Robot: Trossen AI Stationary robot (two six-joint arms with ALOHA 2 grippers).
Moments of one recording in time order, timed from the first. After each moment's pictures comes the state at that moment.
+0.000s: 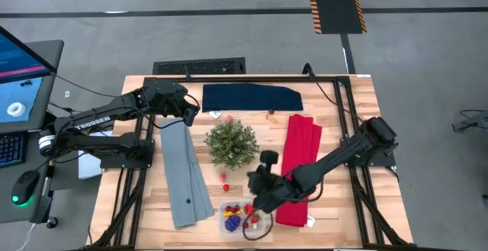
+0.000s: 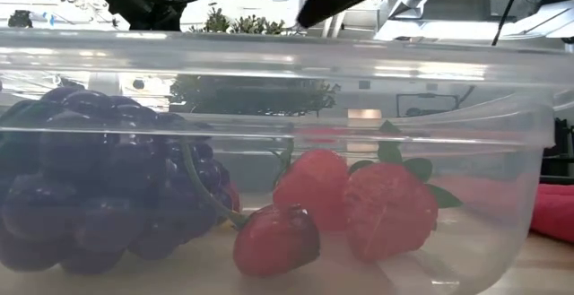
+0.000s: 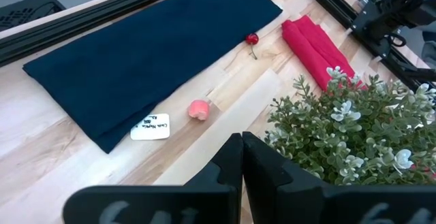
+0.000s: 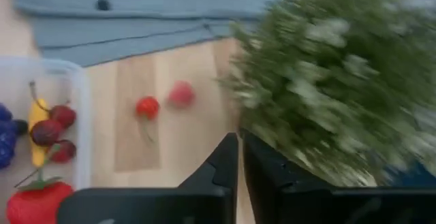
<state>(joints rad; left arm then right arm) 0.45 0.90 0.80 -0.53 0.07 -0.46 0.51 1.86 1.45 -0.58 0.71 0.27</state>
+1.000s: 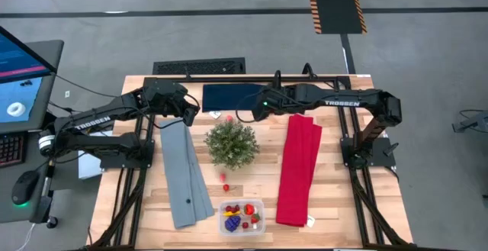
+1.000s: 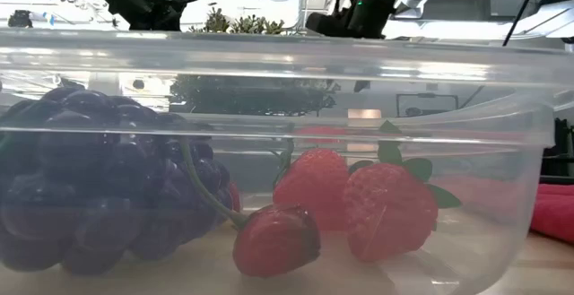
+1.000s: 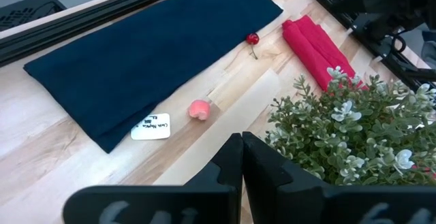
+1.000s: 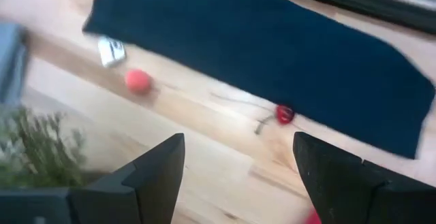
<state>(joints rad) 0.45 0.90 0.80 -0.53 0.07 -0.46 -0.18 1.67 1.44 -0.90 0.34 0.87</state>
